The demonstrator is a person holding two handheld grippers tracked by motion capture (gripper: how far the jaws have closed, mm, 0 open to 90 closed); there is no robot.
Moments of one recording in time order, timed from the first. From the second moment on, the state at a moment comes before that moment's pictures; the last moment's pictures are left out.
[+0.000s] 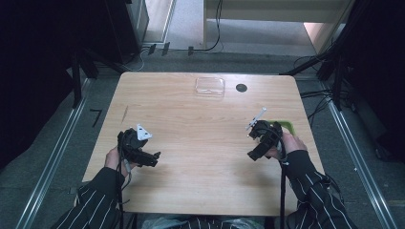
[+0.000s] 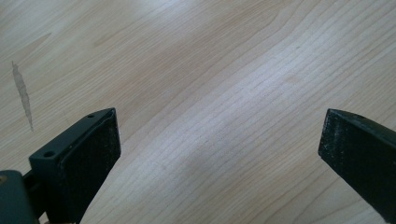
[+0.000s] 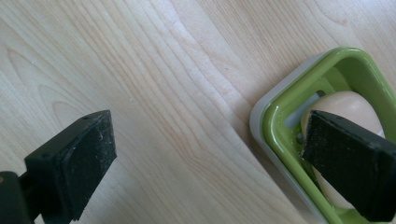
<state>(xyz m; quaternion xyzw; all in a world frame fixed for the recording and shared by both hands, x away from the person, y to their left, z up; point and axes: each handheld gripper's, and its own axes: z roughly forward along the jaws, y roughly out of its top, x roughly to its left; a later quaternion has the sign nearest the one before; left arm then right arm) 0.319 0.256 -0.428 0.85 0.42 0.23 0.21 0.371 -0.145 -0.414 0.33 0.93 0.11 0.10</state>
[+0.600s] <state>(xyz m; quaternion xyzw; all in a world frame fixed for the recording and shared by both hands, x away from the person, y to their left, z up) 0.320 0.254 -0.429 0.86 0.41 0.23 0.20 0.324 -0.142 -0.432 0.34 0.93 0.09 0.12</state>
